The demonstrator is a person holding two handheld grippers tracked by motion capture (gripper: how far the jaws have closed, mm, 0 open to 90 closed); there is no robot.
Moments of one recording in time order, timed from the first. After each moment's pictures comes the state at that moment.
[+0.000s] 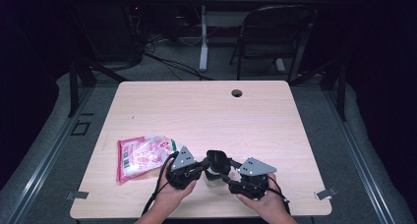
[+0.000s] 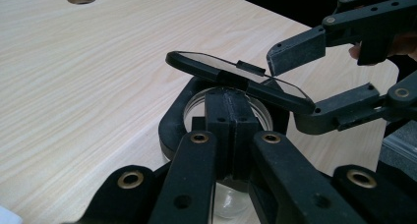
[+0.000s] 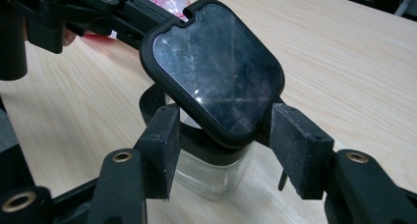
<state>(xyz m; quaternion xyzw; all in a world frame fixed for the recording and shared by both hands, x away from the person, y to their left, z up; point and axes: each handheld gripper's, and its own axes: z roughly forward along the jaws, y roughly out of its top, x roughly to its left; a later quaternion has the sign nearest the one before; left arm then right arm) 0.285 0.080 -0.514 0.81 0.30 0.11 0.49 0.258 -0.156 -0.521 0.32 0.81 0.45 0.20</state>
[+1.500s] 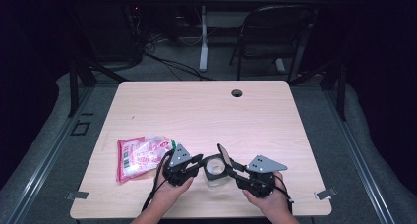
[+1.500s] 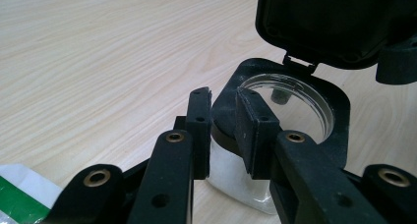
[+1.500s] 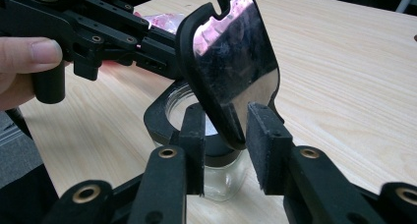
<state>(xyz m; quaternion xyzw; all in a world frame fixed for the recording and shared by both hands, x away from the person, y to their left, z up) 0.298 0.090 -0.527 0.81 0.33 0.14 0.47 0.256 -0.171 -0.511 0.35 0.78 0.49 0.17</state>
